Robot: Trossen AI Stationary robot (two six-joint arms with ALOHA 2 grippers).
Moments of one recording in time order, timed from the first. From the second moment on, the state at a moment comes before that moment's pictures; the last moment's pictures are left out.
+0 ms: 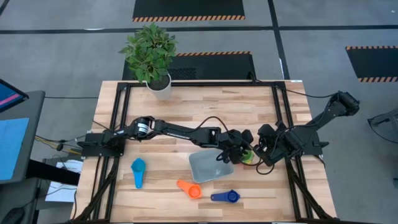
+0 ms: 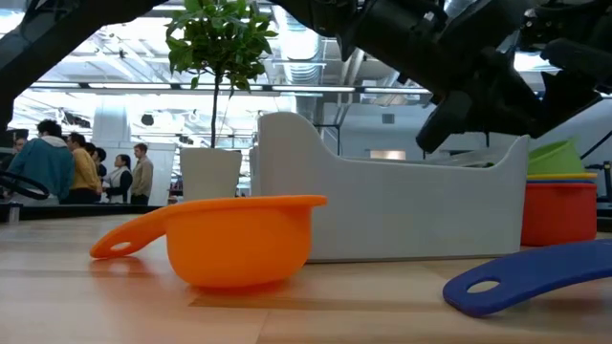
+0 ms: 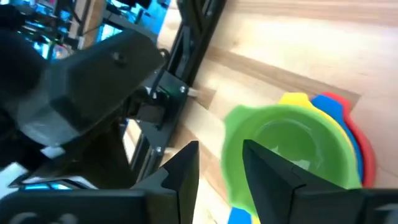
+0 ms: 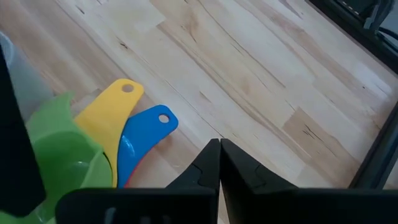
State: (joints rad) left arm -0.09 2.41 2.04 -0.17 0.00 1.12; right arm 0.56 1.09 0.74 -1.17 0.73 1.28
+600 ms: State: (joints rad) left arm -0.09 2.40 2.25 -0.65 -0.45 1.05; right arm 0.58 1.07 0.74 -1.20 0.72 1.27
